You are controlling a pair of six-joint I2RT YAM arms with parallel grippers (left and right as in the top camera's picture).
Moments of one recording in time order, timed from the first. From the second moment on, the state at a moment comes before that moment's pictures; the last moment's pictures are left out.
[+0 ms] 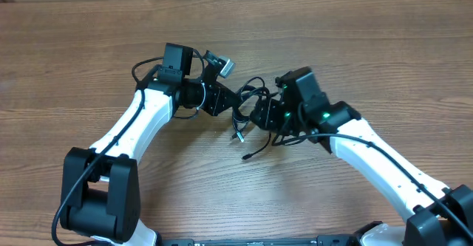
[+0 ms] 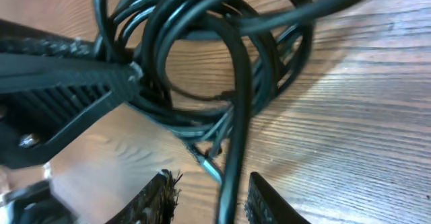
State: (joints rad) left arm -0.24 1.75 1.16 -0.48 0.82 0.14; right arm 0.51 1.51 1.01 -0.49 -0.35 0.76
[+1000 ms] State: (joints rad) left arm -0.19 1.75 1.16 -0.56 0.95 0.39; right arm 0.30 1.54 1.02 -0.74 -0.24 0.65
